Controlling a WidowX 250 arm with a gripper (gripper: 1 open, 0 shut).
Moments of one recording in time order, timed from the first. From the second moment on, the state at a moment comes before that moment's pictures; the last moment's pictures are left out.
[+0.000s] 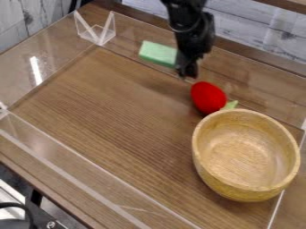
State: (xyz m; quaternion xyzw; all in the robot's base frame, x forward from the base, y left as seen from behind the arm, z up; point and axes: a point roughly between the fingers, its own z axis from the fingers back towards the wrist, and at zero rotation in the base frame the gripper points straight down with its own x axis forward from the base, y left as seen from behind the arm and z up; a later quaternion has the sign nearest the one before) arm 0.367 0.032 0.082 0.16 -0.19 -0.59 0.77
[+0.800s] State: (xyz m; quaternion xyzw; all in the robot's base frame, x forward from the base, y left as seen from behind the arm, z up) arm 0.370 0.016 0.081 0.17 -0.20 -0.57 0.78
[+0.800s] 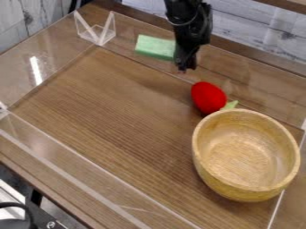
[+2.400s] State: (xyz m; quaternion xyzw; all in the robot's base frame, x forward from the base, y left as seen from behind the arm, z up) arm 0.366 0.013 0.066 0.23 -0.19 -0.45 0.84
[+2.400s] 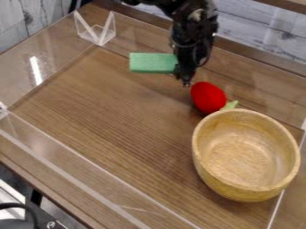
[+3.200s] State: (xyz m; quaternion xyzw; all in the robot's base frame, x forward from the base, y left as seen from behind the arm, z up) arm 0.367 0.046 0.072 0.25 -0.19 -0.38 0.87
